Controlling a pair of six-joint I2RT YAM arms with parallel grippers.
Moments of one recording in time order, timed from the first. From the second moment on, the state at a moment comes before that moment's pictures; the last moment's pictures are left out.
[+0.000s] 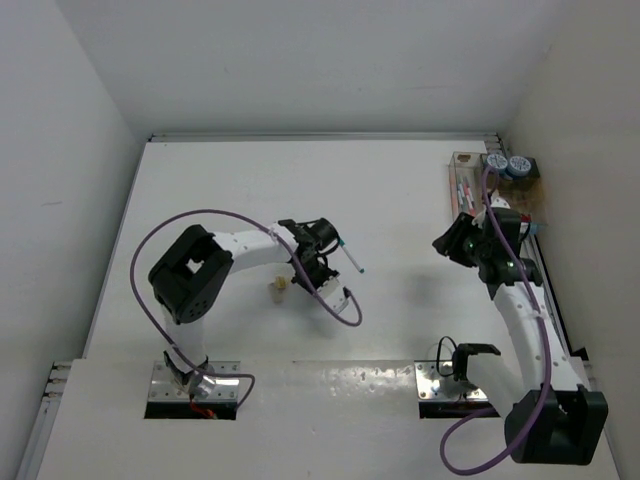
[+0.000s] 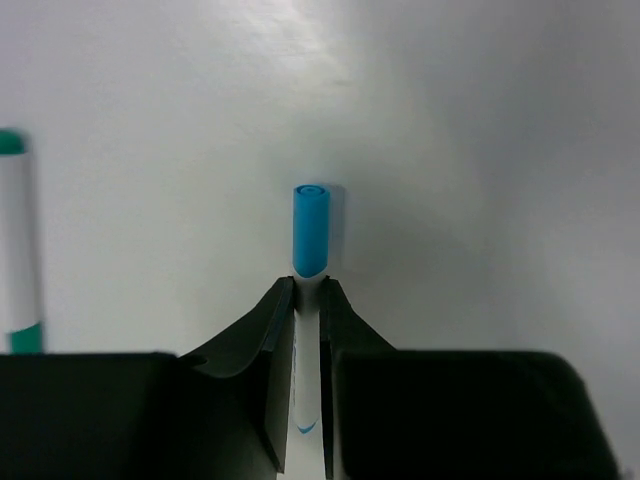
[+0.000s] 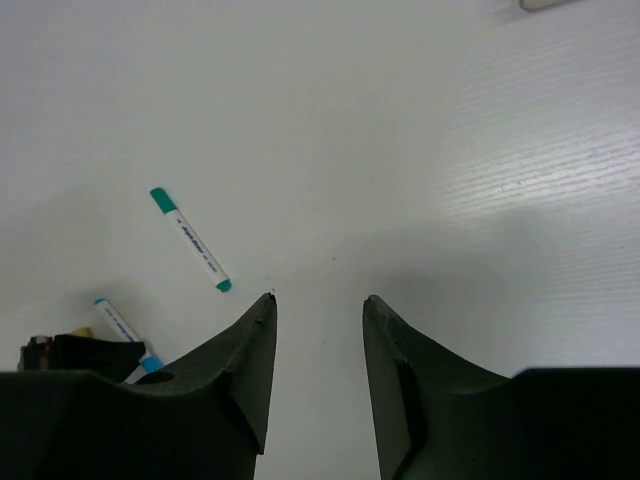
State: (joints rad) left arm -0.79 1.84 1.16 -0.71 0.37 1.56; right arm -0.06 0.93 0.65 -0.43 -0.18 0.42
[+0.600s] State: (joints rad) left arm -0.46 1.88 1.68 -0.08 0.67 -0.42; right arm 0.13 0.91 0.71 -0.21 -0.28 0.63
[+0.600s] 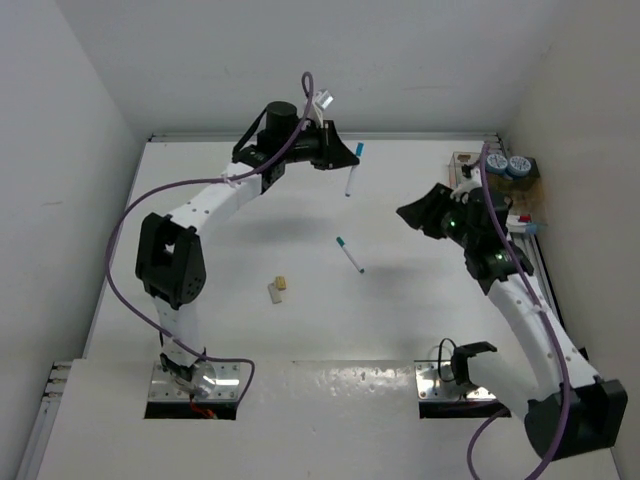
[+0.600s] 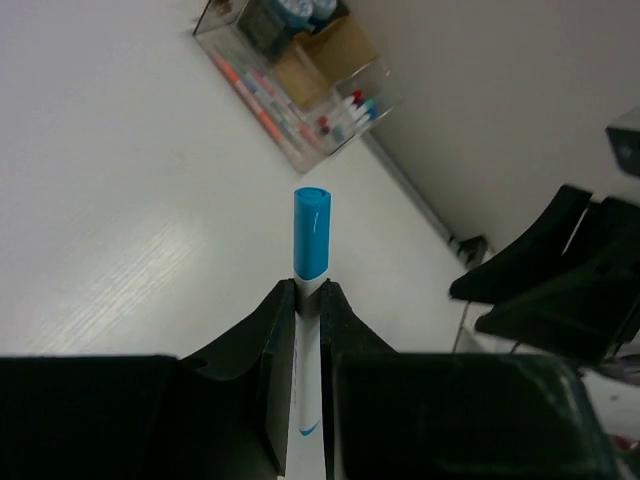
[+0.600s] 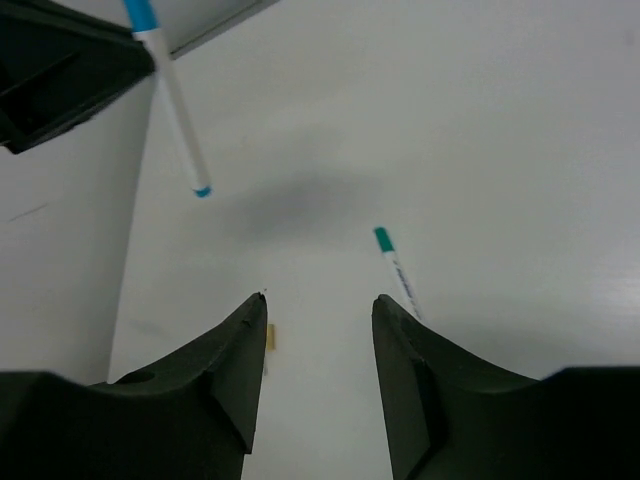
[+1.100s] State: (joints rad) left arm -0.54 1.88 1.68 0.14 0.63 -0.82; right arm 0.36 1.20 0.97 -0.10 -0.26 0.68
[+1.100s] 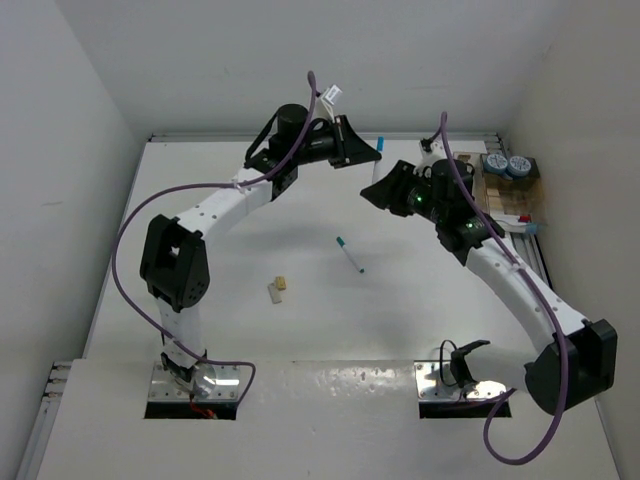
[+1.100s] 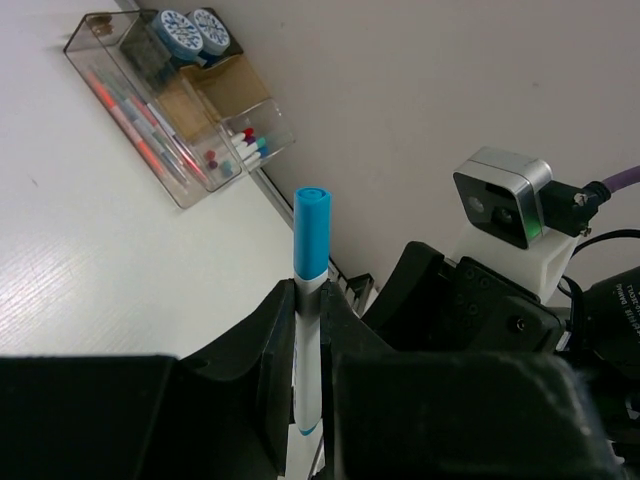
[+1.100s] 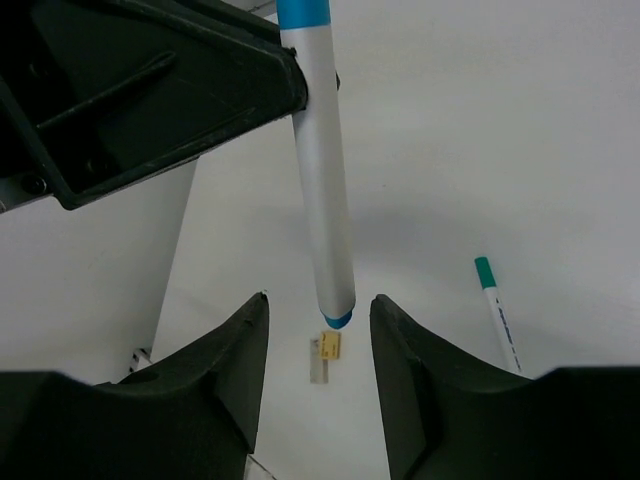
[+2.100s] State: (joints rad) left arm -0.55 1.86 1.62 0.17 0.68 -0.80; right arm 0.30 1.19 0.97 -0.13 -0.24 0.64
